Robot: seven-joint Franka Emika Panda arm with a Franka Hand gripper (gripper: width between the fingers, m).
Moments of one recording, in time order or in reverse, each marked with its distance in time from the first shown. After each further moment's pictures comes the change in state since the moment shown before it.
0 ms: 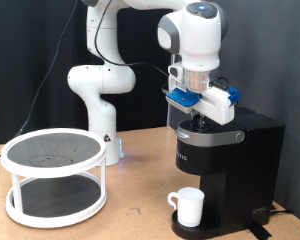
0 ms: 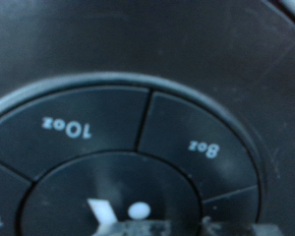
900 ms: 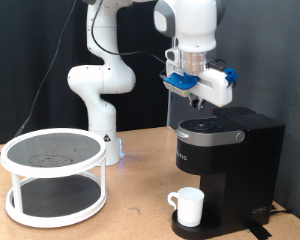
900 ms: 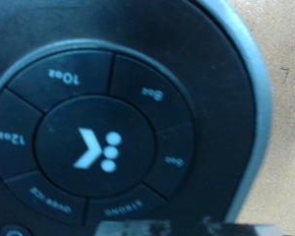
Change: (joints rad) arm -0.001 -0.063 -0.018 0.012 0.032 -0.043 -0.012
